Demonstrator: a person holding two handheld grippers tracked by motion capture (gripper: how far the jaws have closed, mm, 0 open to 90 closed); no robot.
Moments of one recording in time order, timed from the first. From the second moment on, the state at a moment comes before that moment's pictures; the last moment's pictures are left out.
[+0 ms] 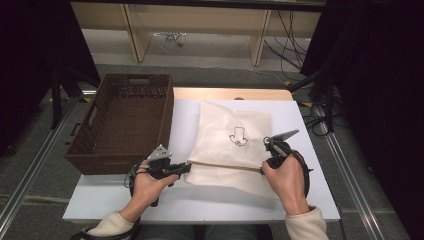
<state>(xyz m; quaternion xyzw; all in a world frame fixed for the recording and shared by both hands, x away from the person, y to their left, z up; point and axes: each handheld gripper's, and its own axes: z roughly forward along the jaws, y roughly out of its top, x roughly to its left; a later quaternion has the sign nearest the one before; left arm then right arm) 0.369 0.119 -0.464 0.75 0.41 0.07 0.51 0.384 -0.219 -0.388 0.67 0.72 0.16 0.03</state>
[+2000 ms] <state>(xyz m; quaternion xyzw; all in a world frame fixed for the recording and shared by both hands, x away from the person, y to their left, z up) 0.370 0.120 -0.465 0.75 0.41 0.07 0.51 0.384 -0.235 -0.389 0.68 0.71 0.15 0.03</state>
